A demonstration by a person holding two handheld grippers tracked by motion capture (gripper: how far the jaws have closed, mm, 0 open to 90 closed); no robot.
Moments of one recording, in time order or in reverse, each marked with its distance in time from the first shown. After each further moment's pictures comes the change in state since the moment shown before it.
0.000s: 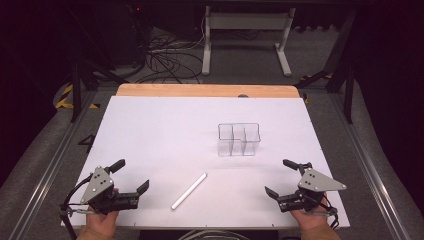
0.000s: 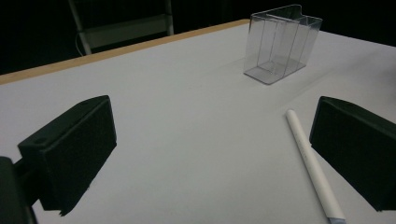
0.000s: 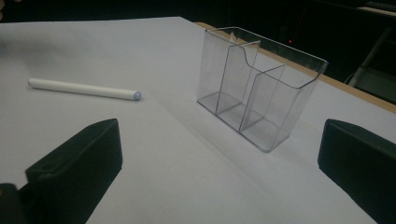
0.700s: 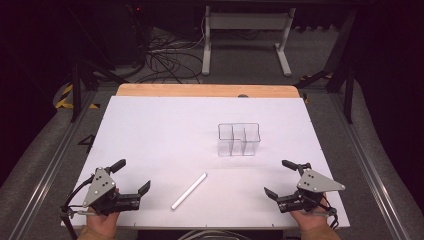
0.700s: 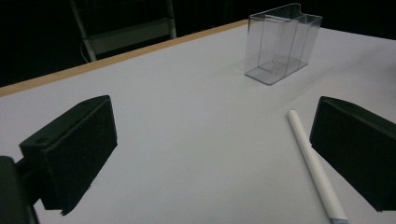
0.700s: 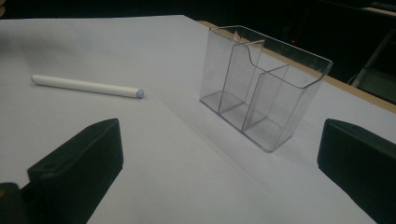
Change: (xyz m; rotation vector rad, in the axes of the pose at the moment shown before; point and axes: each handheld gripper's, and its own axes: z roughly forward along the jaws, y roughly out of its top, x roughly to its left) left arm -0.006 0.002 -0.001 -0.006 0.016 0.042; right arm 0.001 0.000 0.001 0.005 0.008 -0.010
